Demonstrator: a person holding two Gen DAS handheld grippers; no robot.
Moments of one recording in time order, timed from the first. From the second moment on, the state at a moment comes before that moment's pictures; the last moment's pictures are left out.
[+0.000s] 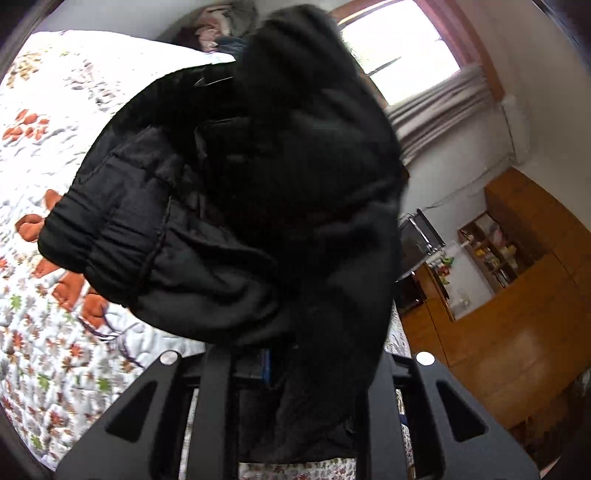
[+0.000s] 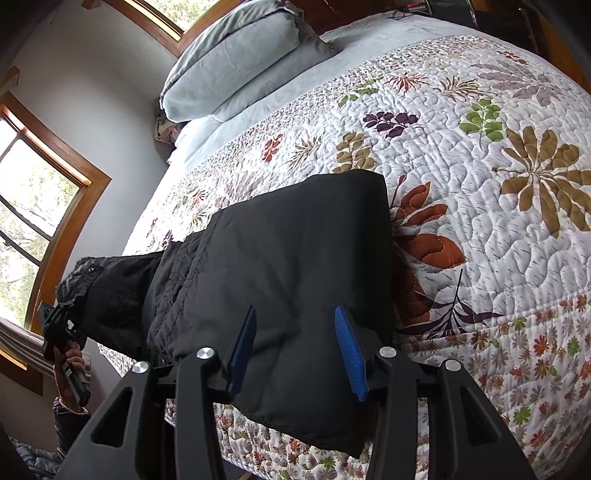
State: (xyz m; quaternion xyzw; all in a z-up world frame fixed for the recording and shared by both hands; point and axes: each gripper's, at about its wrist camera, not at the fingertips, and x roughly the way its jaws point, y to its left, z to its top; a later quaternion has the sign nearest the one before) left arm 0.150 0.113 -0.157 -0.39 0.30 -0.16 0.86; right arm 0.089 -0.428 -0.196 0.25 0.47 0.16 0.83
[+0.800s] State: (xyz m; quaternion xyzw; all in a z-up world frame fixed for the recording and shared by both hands) left arm 0.190 -0.001 -0.130 -0.23 0.32 -0.23 0.89; right arm 0.106 -0.413 -0.172 0.26 0.44 0.20 0.83
